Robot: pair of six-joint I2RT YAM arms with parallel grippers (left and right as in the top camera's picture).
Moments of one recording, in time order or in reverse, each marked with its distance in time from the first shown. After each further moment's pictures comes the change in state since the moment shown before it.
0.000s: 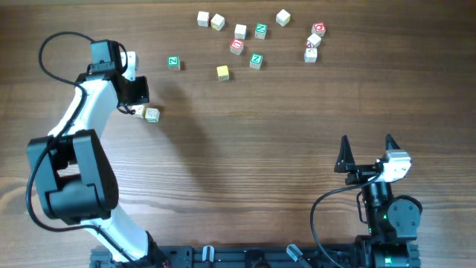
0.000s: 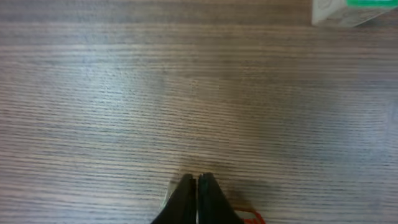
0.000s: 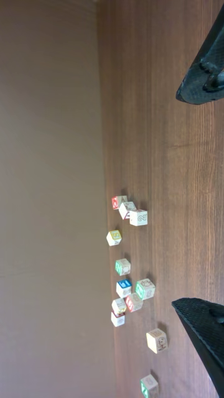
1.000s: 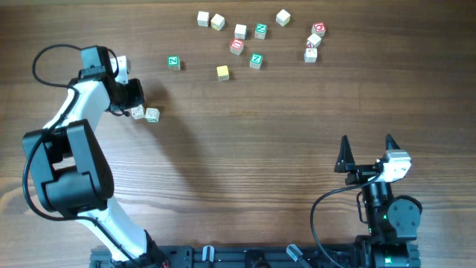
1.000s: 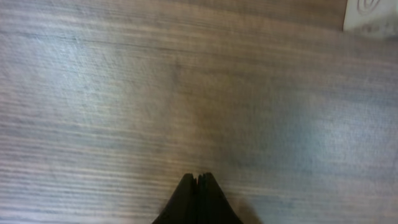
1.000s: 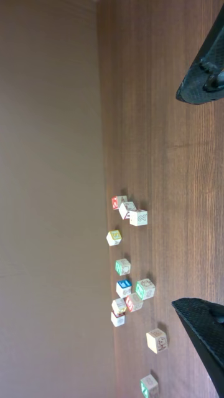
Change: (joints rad) left arm 0.067 0.063 -0.001 0.027 0.124 -0.058; right arm 0.000 0.000 0.000 0.000 0.000 0.000
